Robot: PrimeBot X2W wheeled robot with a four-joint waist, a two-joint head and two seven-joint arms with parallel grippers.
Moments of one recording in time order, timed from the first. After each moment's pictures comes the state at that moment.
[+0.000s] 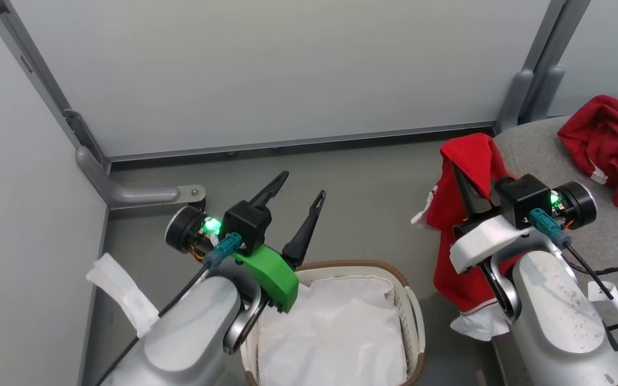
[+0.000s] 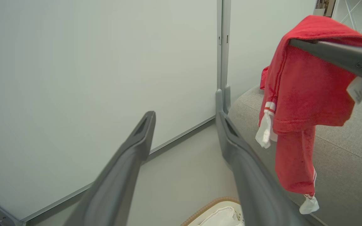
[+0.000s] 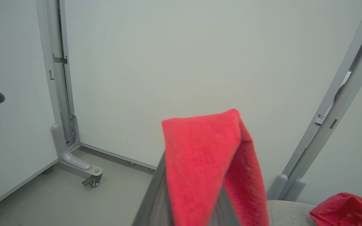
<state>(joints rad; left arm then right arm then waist) -0.62 0.18 -0.87 0.51 -0.53 -0.03 -0.26 -0.44 -0.08 0.14 0.37 0.00 0.13 -0.26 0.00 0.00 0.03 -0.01</state>
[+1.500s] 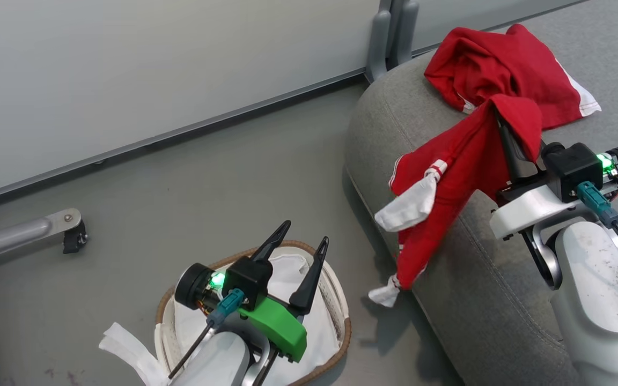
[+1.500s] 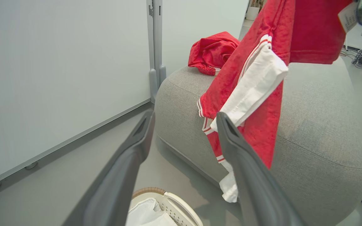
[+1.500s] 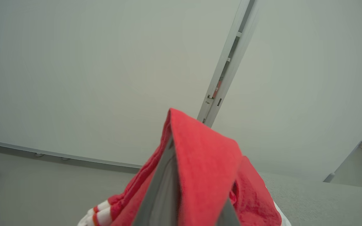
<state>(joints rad) -0.33 0.05 -0.59 0.44 -0.29 -0.13 -0.26 -0.48 -0.17 0.08 0.28 -0.04 0.13 -0.26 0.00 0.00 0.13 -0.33</state>
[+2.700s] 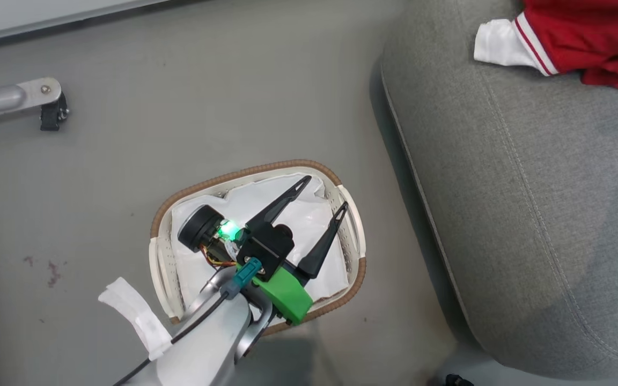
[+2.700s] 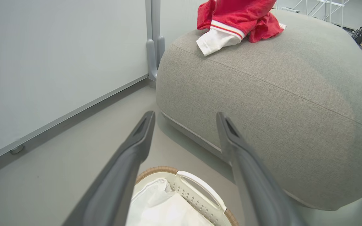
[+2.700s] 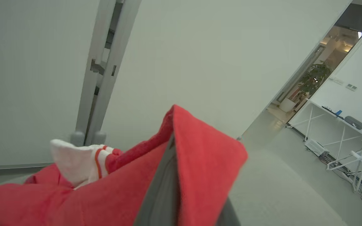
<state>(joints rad) -0.49 0.12 -0.72 0.40 -0.23 -0.13 -0.26 -1.10 -0.55 -0.21 0.82 -0.04 0.13 -0.24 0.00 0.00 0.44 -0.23</state>
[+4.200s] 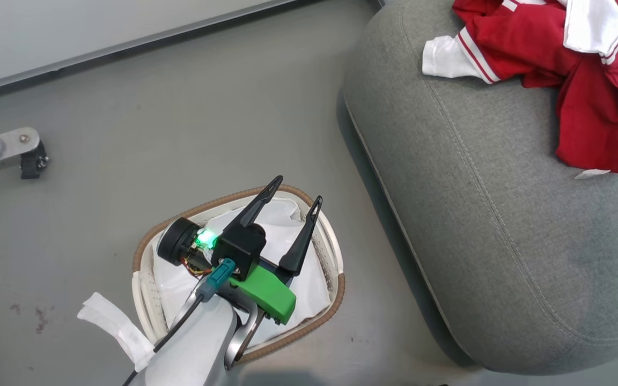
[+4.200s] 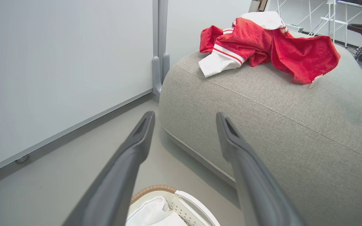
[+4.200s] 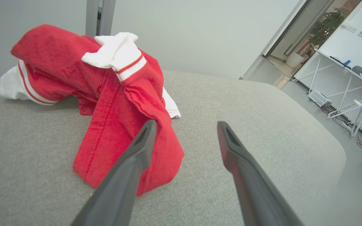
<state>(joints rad) -0.43 0.10 -0.59 0.38 -0.23 -0.13 -0.26 -0.44 -0.30 -0.39 0.50 -0.06 0.13 -0.26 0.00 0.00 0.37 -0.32</state>
